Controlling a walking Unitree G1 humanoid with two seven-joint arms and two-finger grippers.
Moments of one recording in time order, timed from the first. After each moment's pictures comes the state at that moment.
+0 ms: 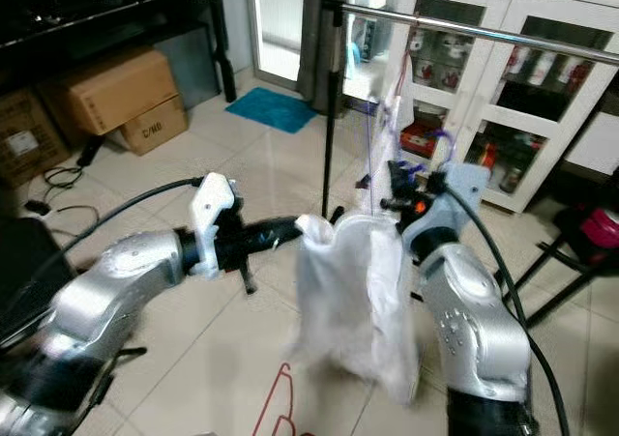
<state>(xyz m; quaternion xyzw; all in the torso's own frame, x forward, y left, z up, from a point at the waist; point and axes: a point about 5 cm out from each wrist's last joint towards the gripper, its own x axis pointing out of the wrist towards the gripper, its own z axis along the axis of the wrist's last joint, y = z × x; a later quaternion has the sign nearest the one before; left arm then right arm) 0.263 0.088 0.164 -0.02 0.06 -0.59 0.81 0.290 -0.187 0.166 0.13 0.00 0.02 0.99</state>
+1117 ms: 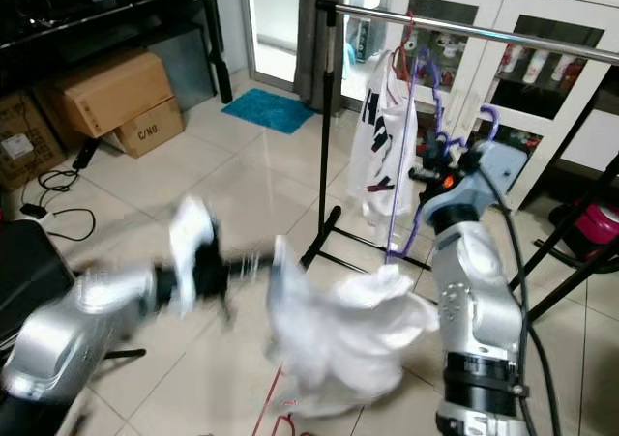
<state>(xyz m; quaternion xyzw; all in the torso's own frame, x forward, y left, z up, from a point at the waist) 0.269 0.104 0.164 -0.03 0.07 -0.49 0.87 0.311 -0.195 0.172 0.16 -0.07 0.01 0.98</state>
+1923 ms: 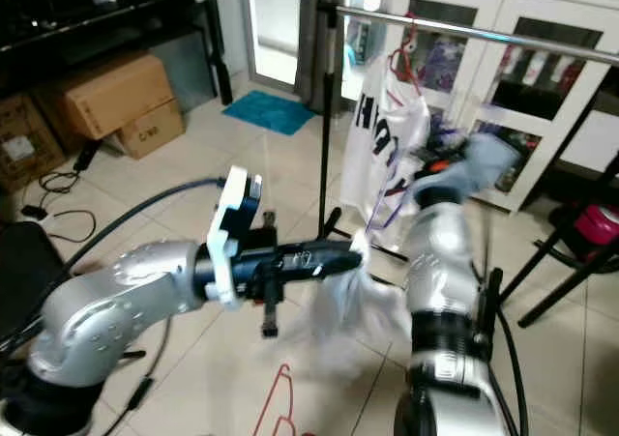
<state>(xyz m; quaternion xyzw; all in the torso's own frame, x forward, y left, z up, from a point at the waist) 0.229 0.052 0.199 -0.12 0.07 -0.66 0.74 0.352 -0.205 0.171 0.29 -0.15 -0.09 0.94</state>
